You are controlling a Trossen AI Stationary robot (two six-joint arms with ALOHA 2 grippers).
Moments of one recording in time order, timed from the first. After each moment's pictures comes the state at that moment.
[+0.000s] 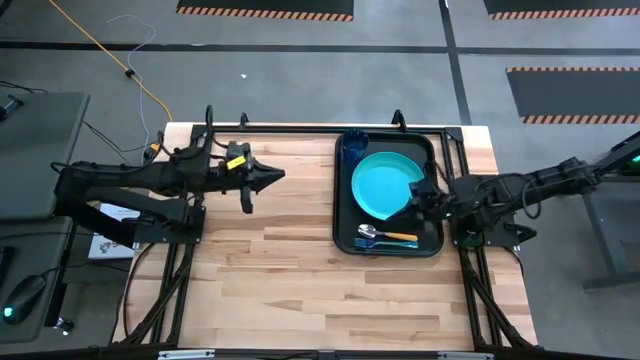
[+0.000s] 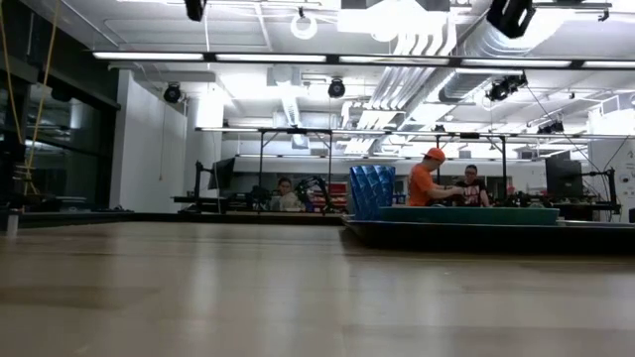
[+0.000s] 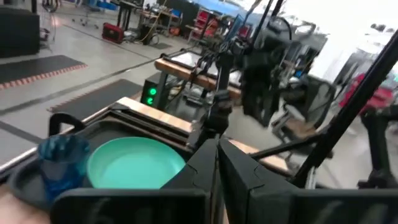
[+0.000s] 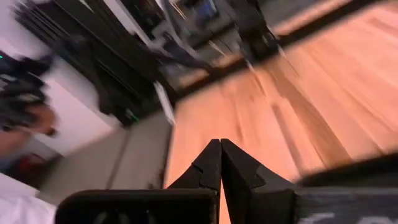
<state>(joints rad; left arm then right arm) 0.00 0.90 0.83 0.03 -0.17 -0.33 0.25 0.77 0.72 -0.18 0.04 0.57</state>
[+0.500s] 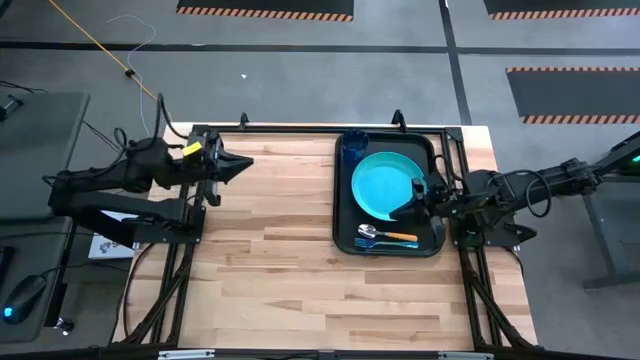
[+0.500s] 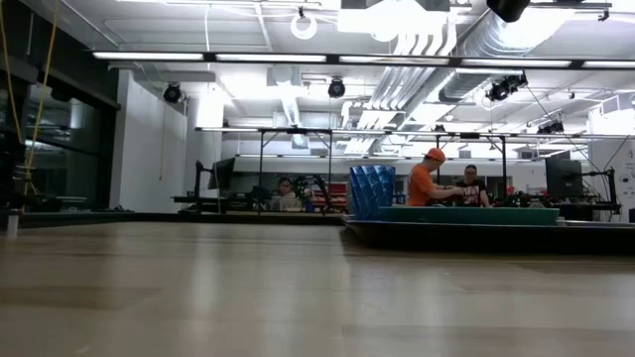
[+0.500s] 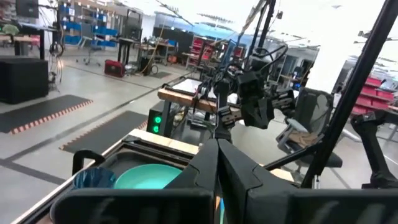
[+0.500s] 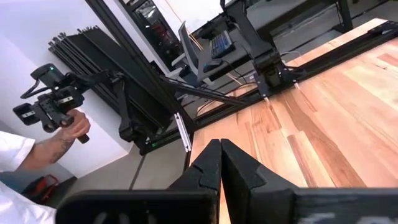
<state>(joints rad) 0.05 0.65 0.83 -0.12 -0.12 -0.21 0.25 0.73 0.72 -0.09 0.06 0.56</state>
